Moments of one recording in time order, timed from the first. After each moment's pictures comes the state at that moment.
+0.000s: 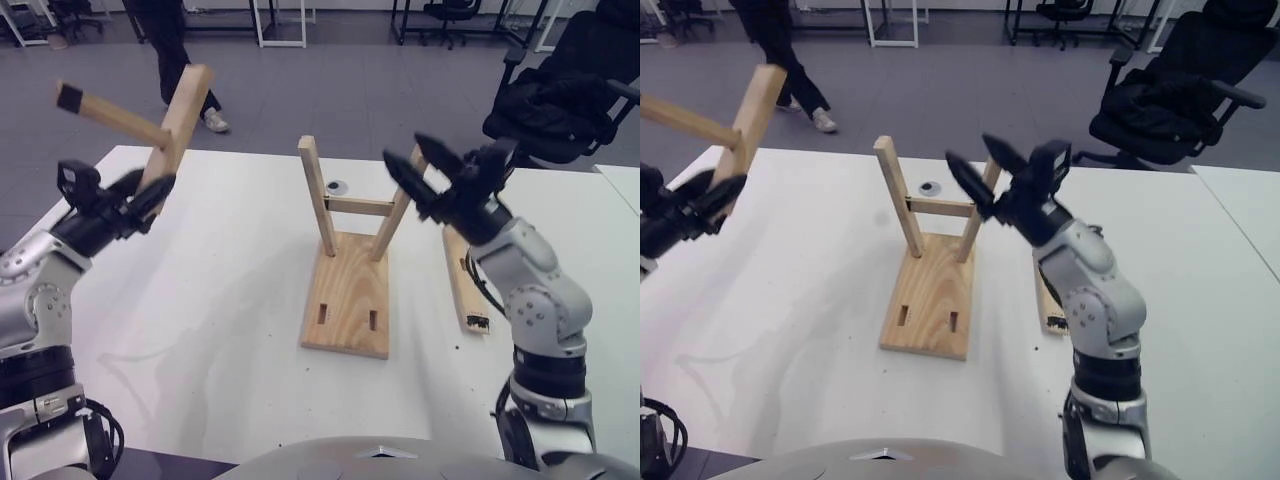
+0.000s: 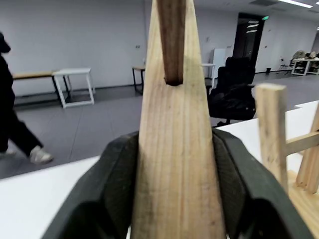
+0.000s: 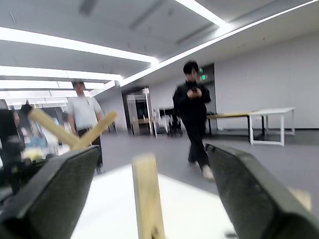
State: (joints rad) left arm -0.29 0.71 0.47 -0.09 -0.66 0.46 -0.81; right arm -0.47 -0.22 -0.17 -0.43 0.91 0.58 0.32
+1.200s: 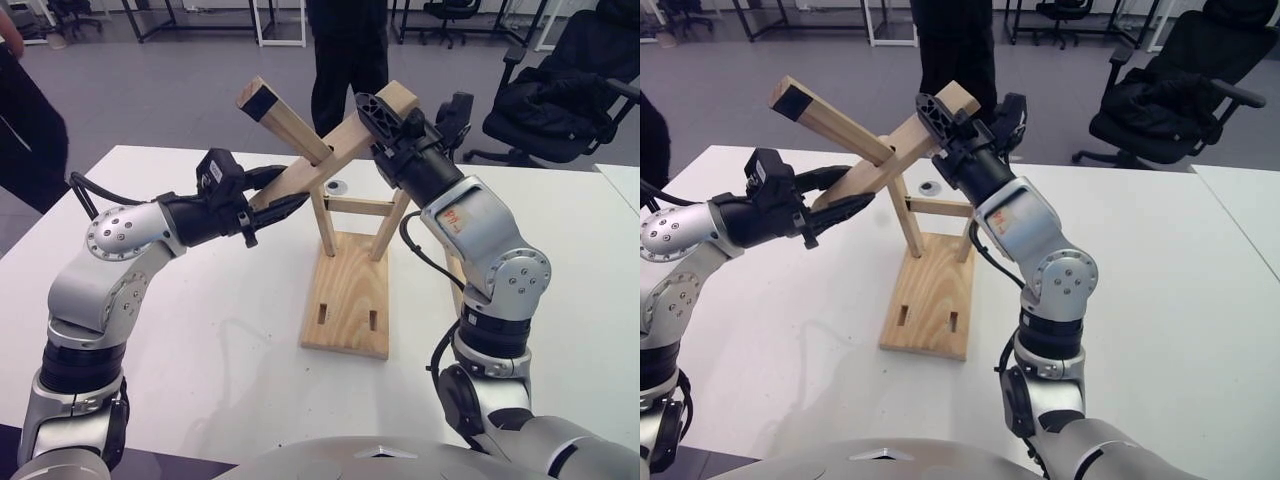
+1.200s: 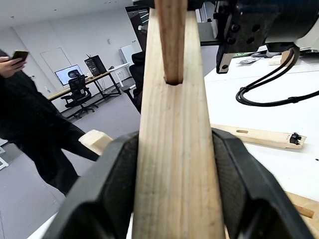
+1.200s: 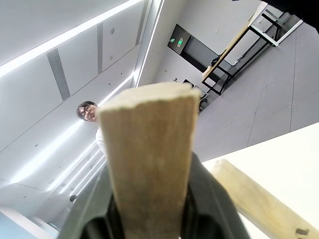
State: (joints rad) left arm -0.35 0.68 0.07 -0.47 -0.58 0.53 -0.76; right arm -0.57 0.01 -0.12 -0.39 1.49 0.65 -0.51
